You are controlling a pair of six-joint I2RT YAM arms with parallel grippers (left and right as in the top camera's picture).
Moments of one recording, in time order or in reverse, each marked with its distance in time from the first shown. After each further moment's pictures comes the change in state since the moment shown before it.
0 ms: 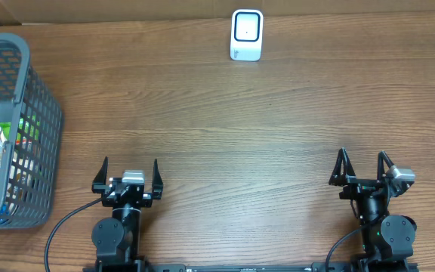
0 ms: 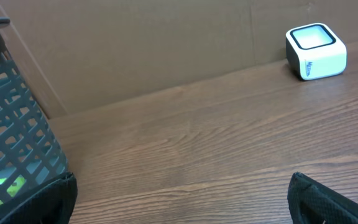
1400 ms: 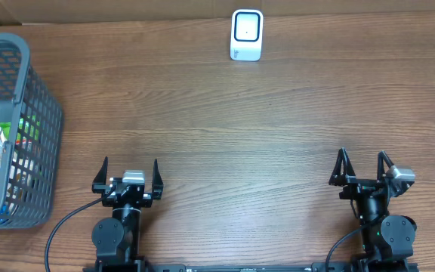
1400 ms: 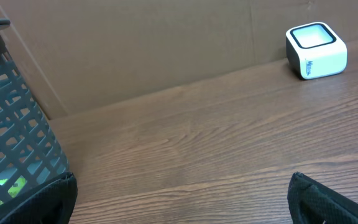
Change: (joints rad) left arm 0.000 0.000 0.000 0.000 0.000 0.003; right arm 0.000 0.000 0.000 0.000 0.000 0.001
